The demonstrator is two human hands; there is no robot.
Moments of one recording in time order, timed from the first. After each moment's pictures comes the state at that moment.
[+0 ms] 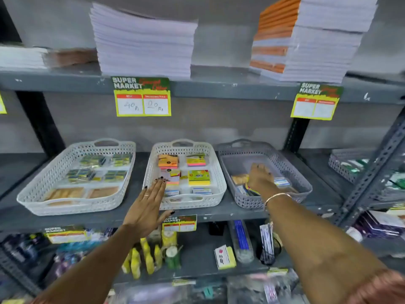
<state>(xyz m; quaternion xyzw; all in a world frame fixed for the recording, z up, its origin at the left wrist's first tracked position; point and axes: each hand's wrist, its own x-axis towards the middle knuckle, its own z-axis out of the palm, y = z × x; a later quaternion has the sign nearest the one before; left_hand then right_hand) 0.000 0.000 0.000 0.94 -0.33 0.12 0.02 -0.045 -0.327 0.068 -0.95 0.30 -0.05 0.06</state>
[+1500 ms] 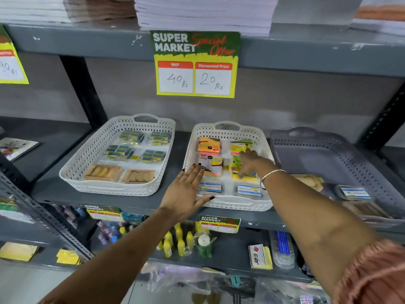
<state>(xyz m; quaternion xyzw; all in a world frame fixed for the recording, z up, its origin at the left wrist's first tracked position) 0.044 -0.005 0.002 0.94 -0.31 0.10 0.06 0.123 -0.244 0.028 -0.98 0.07 0.18 0.00</state>
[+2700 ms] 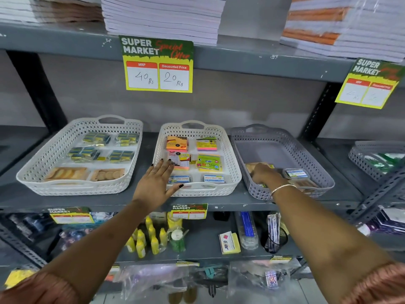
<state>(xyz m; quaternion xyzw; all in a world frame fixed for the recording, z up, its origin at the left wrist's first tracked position) 0.043 -0.007 0.000 0.95 -0.30 0.11 0.04 -0.004 -0.327 0.035 -0.95 0.29 0.11 0.06</state>
